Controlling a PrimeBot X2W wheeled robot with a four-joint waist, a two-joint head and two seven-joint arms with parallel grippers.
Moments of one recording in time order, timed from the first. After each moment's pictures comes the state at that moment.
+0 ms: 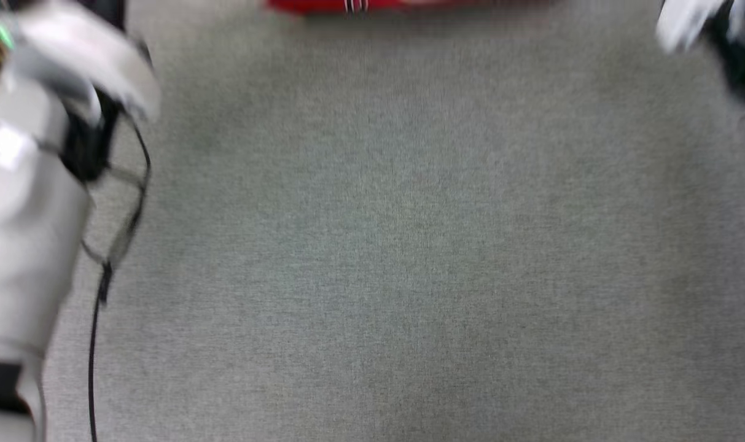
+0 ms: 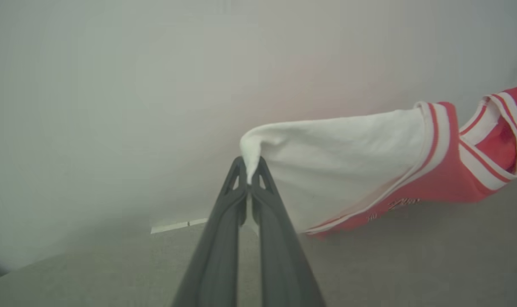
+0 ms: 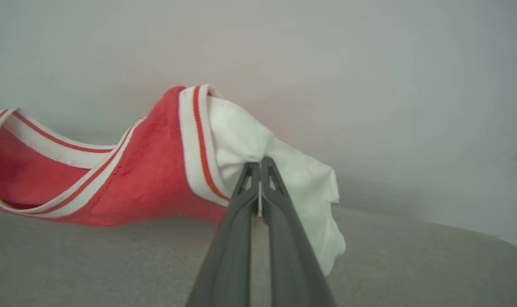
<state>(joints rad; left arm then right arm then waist) -1.11 0.47 -0.53 0.75 -0.66 -0.11 -0.26 -1.26 -0.29 0.33 0.91 0.44 0.13 0.08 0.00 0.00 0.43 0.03</state>
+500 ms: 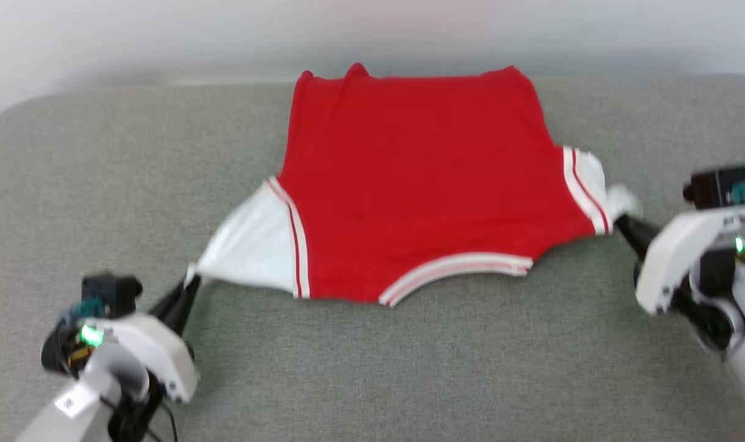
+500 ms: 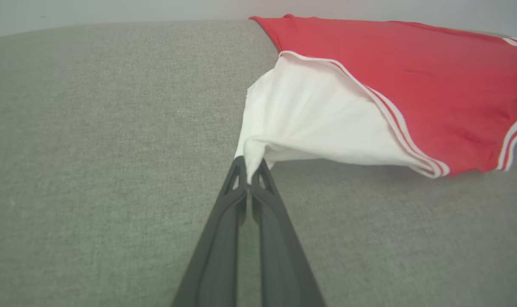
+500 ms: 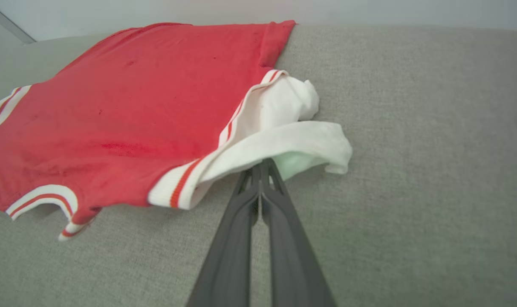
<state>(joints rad) -0.41 0.55 -0.57 0.53 -0.79 -0.07 -0.18 -0.62 -0.47 0.47 0.61 0.78 0.13 0.19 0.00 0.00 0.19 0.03</state>
